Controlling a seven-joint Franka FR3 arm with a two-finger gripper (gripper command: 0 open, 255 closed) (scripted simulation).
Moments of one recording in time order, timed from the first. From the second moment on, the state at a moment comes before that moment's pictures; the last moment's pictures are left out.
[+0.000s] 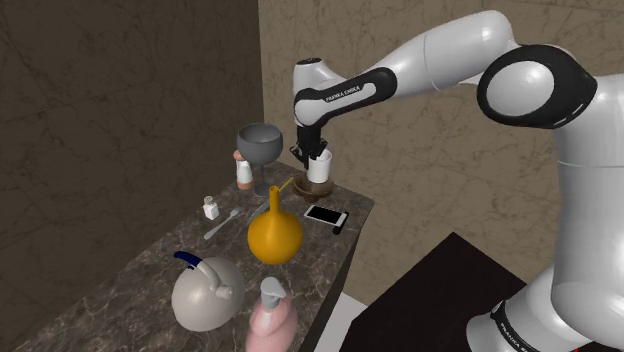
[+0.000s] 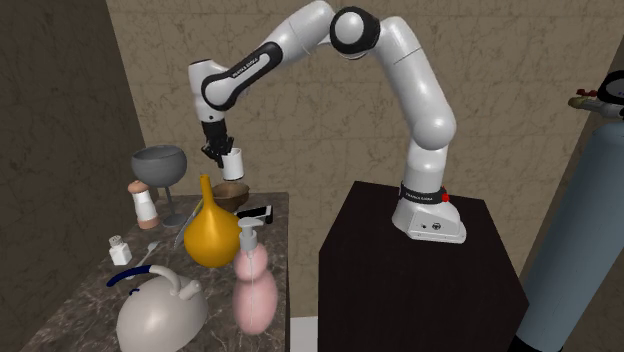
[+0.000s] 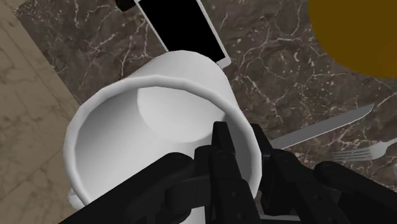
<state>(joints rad) -0.04 0.58 0.20 -1.57 -0.20 2.10 0.38</state>
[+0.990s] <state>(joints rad) -0.06 0.85 0.17 -1.20 -0.21 2.00 0.29</state>
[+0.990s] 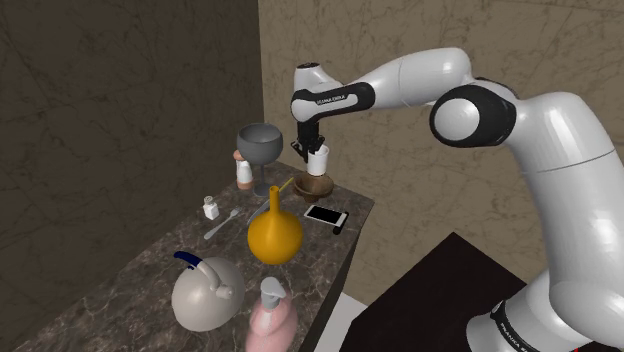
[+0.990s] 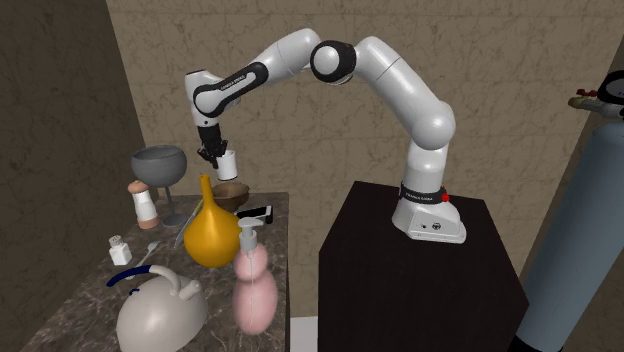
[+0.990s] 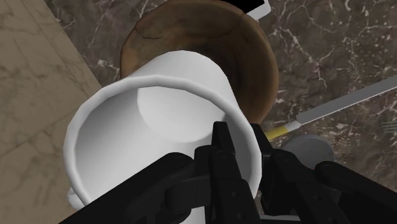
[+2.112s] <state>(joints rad) -0.06 0.92 0.16 -1.21 -0.22 2.08 0.30</state>
